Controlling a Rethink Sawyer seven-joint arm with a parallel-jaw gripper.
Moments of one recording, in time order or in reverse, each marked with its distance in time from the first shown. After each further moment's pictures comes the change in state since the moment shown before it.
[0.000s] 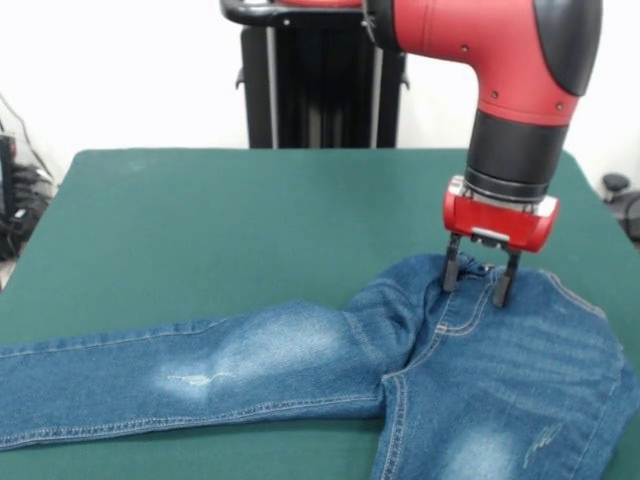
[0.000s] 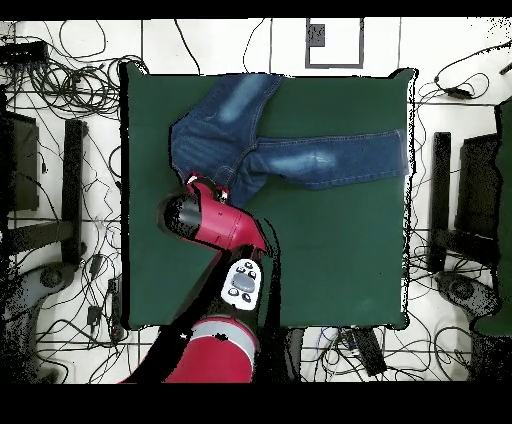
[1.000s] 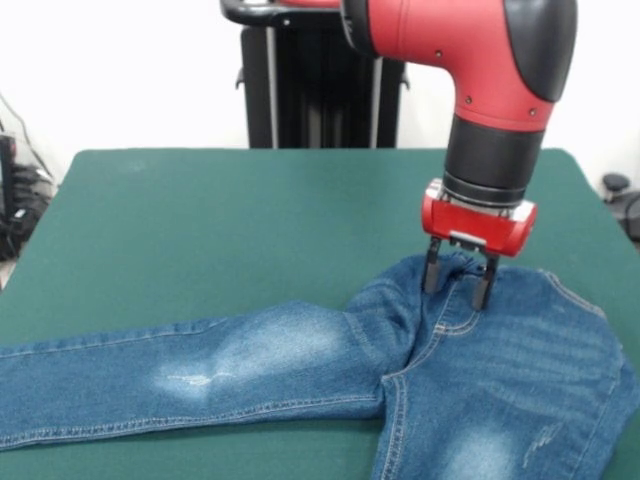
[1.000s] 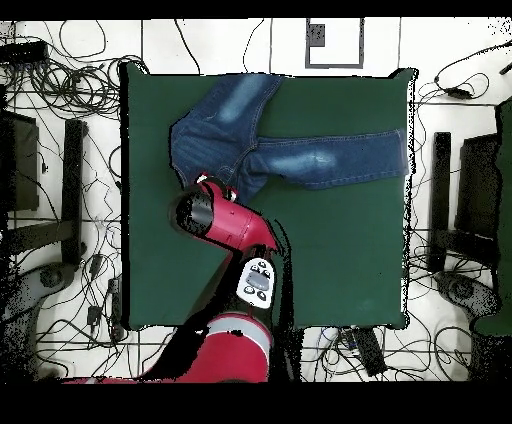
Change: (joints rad) arm -0.043 0.000 0.014 0.009 0.000 0.000 0.000
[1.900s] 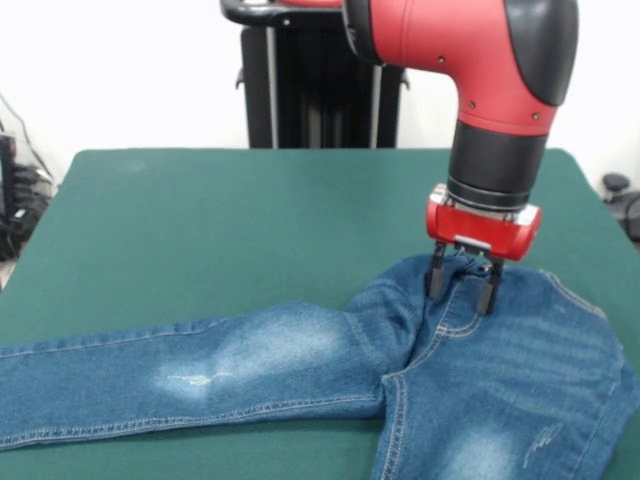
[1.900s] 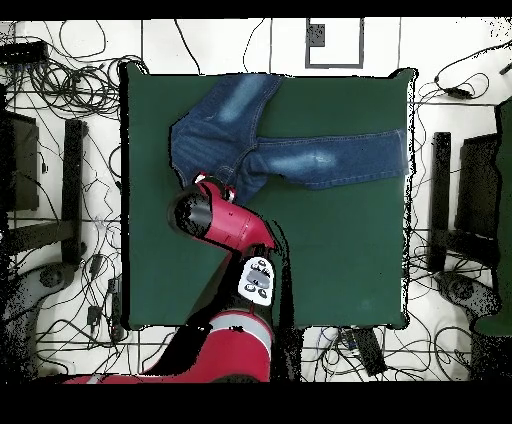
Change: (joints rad) arm -0.008 0.001 0.023 0.007 -0.005 -0.032 0.000
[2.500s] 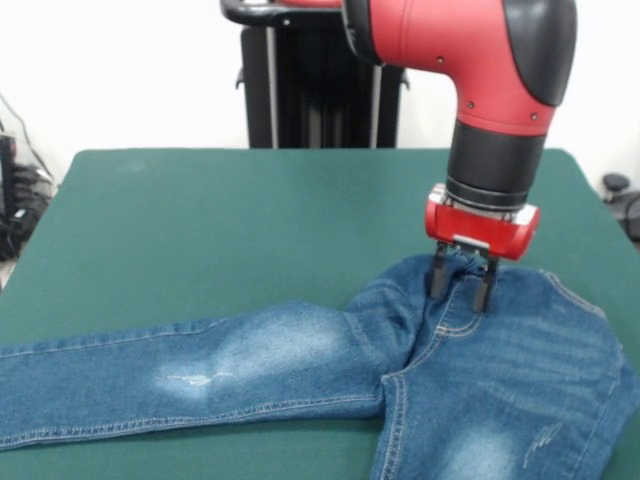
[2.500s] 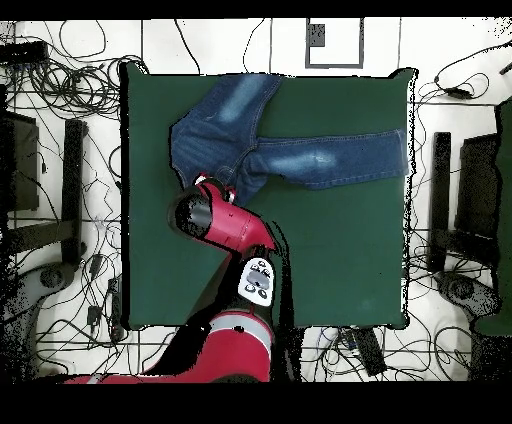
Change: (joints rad) arm 0.000 0.000 0.000 0.006 0.000 -0.005 0.000
